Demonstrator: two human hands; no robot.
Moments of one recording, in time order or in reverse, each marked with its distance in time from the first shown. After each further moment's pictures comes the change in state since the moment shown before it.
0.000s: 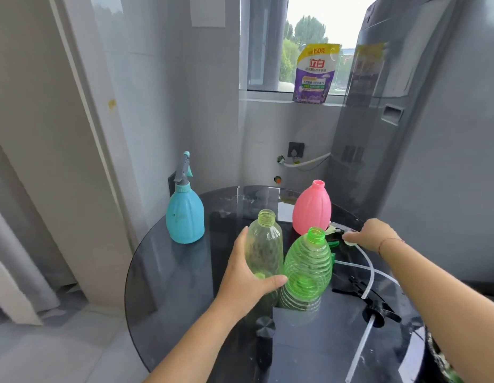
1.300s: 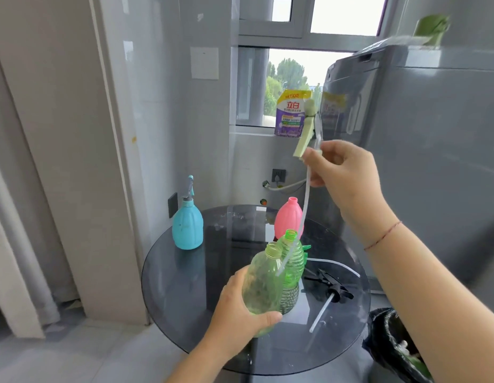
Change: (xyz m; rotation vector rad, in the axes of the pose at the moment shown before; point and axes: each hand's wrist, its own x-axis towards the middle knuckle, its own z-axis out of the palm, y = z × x) left_hand -0.116 0.037 -0.007 0.077 -0.041 0.115; right_hand -0.251 -0.096 -0.138 0.907 0.462 -0.638
